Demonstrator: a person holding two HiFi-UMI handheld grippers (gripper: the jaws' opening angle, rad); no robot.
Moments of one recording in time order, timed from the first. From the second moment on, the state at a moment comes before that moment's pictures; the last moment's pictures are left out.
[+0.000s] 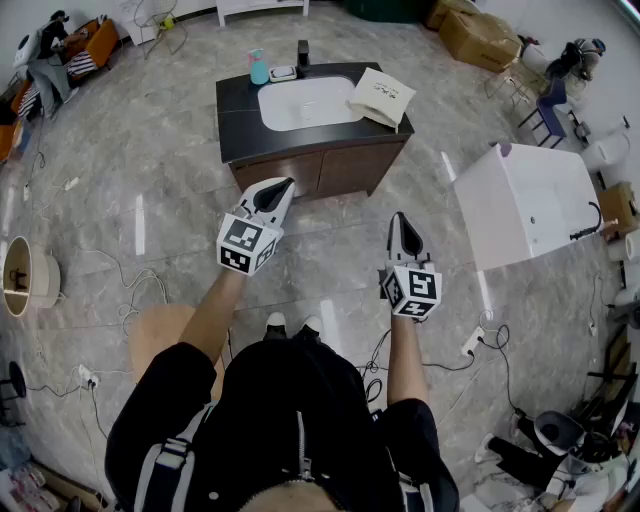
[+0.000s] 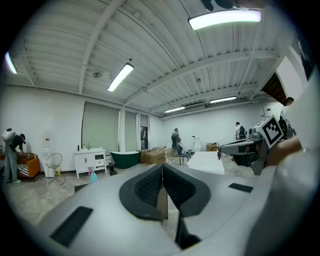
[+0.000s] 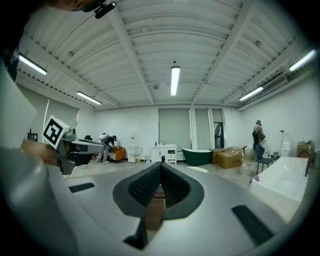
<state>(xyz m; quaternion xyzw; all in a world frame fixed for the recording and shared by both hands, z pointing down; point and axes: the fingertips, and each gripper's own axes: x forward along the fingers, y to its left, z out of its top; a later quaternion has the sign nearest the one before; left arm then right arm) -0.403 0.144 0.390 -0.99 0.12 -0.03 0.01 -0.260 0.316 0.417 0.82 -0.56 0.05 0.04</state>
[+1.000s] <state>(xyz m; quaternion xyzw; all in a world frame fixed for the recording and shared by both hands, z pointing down) -0.407 0.161 0.406 -1.00 0.08 -0.03 -0.02 -0.261 0.322 0.428 0.82 -0.56 0.06 0.03</state>
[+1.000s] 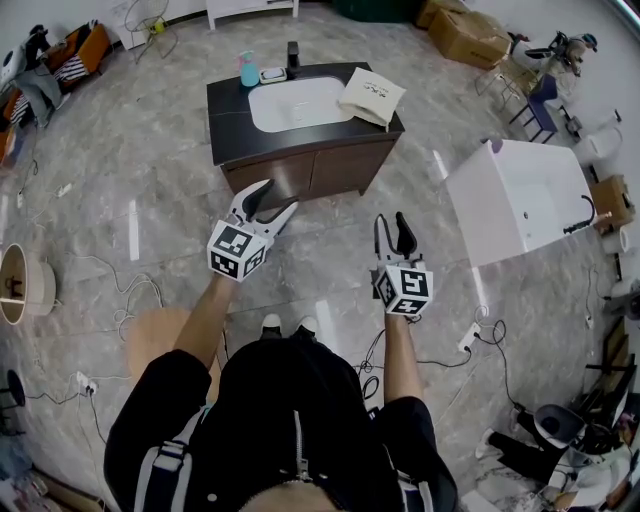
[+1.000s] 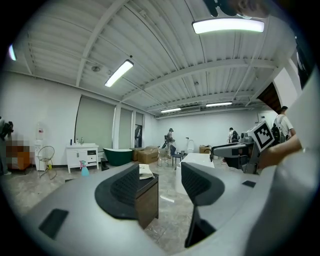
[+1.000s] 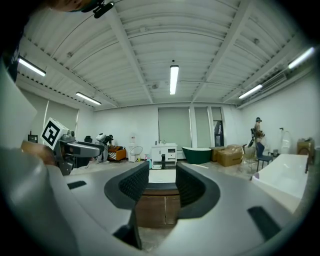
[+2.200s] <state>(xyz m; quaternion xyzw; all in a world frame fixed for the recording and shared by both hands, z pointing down) -0.296 0.121 0.430 -0.99 0.09 -0.04 -0.04 -0.151 0.285 0.447 0.81 -0.58 0.08 0.04</state>
